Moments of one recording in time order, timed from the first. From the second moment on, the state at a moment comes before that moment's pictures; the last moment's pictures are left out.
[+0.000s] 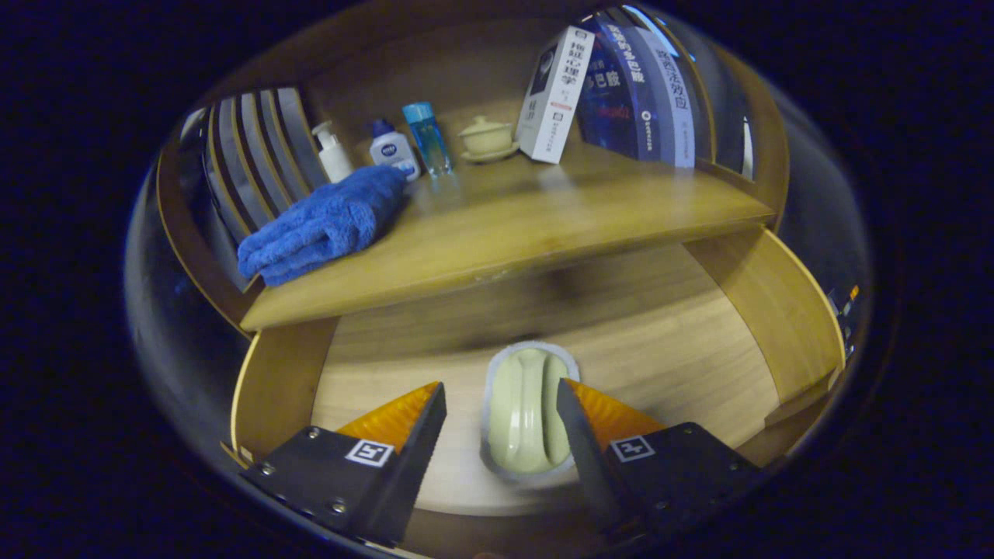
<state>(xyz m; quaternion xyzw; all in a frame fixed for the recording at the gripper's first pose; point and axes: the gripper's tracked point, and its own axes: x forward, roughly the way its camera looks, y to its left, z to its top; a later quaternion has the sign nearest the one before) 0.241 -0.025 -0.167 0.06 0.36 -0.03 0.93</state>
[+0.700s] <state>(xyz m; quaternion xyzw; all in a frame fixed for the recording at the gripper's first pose) 0.251 -0.037 -0.156 -0.03 0.31 -0.02 0.95</state>
